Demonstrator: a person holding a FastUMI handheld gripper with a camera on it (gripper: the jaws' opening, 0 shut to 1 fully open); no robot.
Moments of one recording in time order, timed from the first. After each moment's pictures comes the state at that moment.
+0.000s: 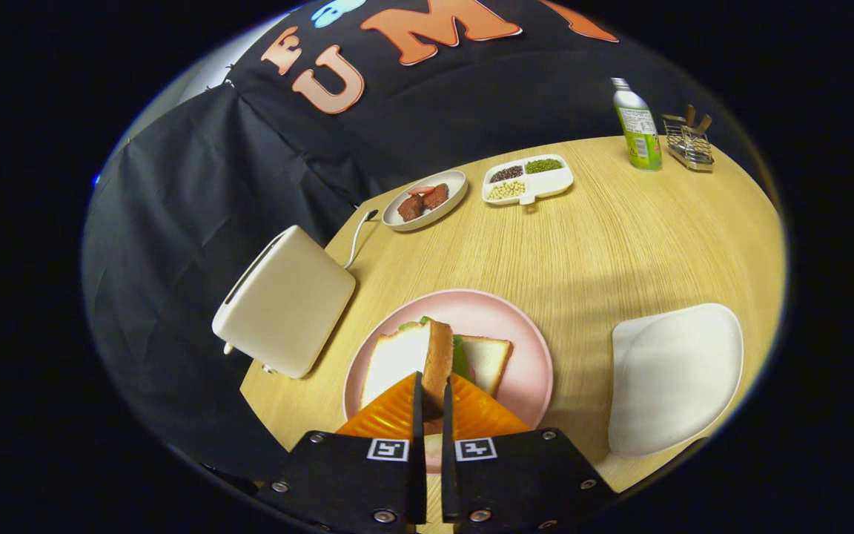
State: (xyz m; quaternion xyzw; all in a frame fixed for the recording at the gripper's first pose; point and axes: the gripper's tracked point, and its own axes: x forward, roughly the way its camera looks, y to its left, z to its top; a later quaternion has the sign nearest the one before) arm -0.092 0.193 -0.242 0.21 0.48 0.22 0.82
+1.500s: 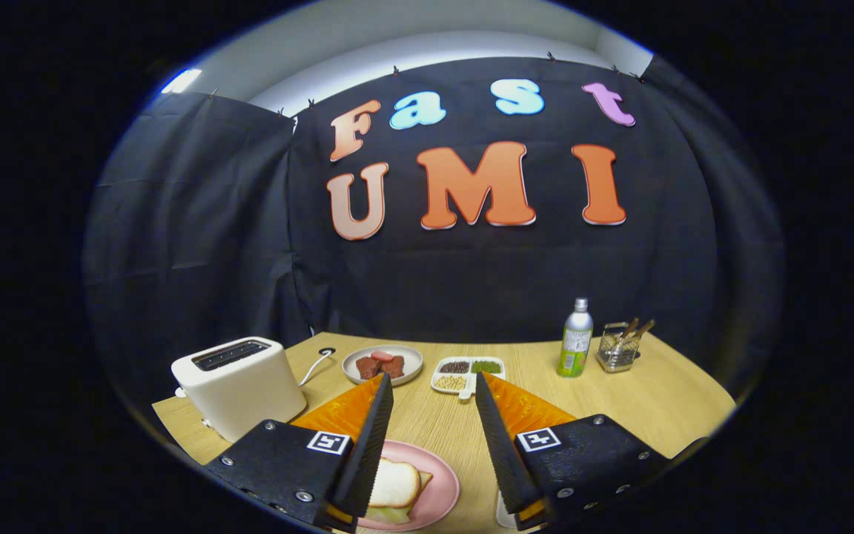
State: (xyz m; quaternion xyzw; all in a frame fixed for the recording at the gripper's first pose) arm -0.010 0.126 -0.075 0.07 0.13 0.09 0.99
